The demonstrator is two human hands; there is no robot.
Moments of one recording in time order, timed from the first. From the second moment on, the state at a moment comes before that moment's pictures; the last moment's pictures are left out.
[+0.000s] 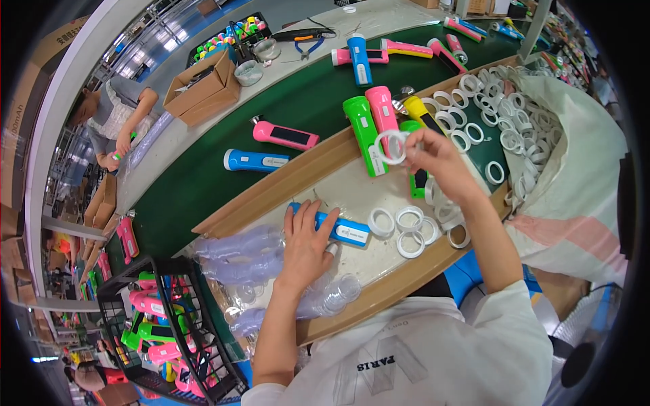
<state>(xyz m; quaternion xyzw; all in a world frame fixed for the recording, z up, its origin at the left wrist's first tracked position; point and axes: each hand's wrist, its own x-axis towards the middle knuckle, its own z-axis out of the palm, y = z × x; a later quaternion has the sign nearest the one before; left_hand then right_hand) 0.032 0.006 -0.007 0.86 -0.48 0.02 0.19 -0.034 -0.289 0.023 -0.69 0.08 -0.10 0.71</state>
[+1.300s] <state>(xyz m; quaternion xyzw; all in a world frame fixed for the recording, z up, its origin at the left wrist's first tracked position) 0.071 0.034 0.020 0.91 -0.34 0.17 0.17 -0.031 -0.179 -0.023 -0.32 0.06 0.05 0.94</state>
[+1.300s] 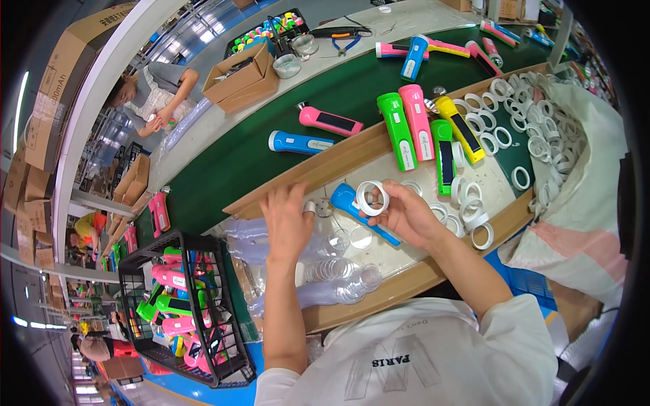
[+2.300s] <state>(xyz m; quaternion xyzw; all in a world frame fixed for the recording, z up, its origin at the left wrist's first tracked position) 0.095 0.051 -0.021 0.95 -0.30 -0.03 0.11 -0.031 -0.176 -0.022 -0.31 0.11 0.08 0.94</state>
